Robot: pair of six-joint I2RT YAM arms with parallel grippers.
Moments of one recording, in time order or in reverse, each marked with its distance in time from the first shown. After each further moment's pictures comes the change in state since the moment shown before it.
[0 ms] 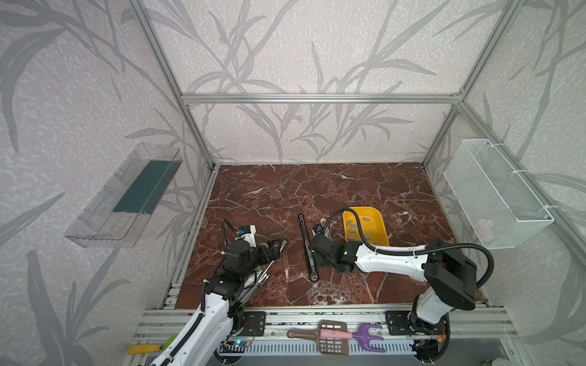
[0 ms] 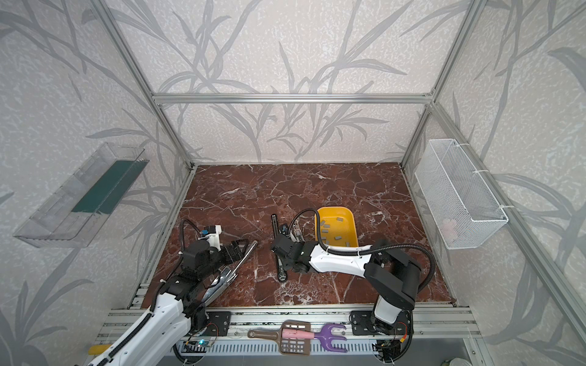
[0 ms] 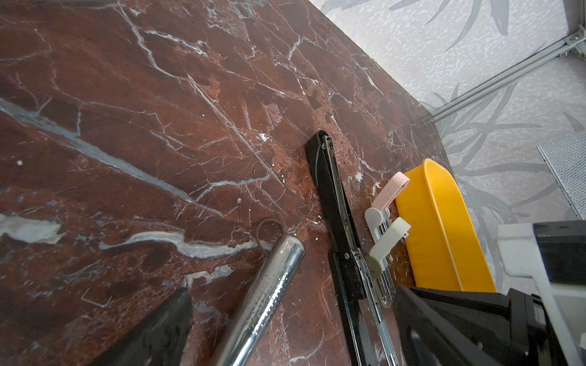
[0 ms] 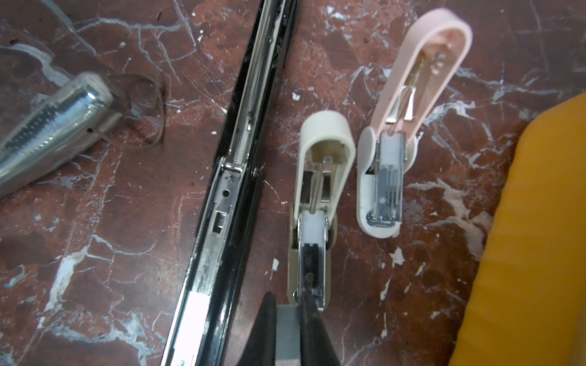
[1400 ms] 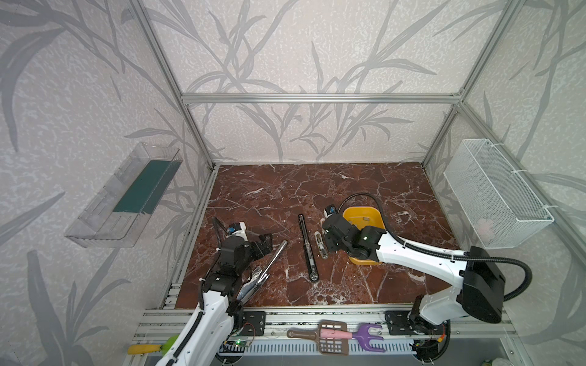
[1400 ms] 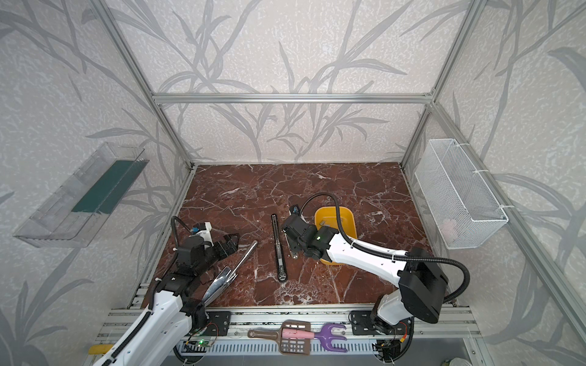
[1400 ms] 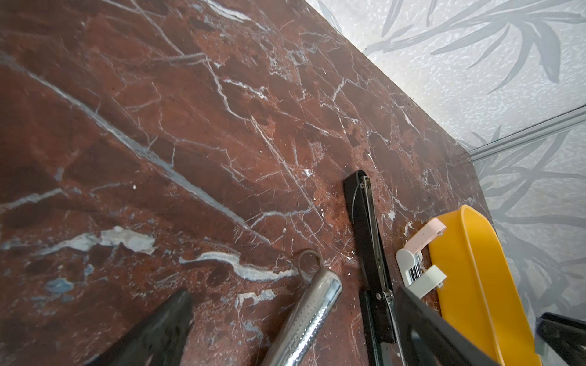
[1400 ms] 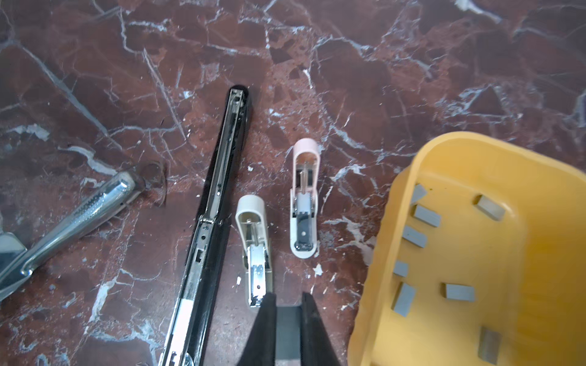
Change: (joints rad) left arm 0.105 -0.003 0.021 -0.062 -0.070 -0.002; right arm -0.110 -0.161 0.077 -0.140 -0.008 -0.063
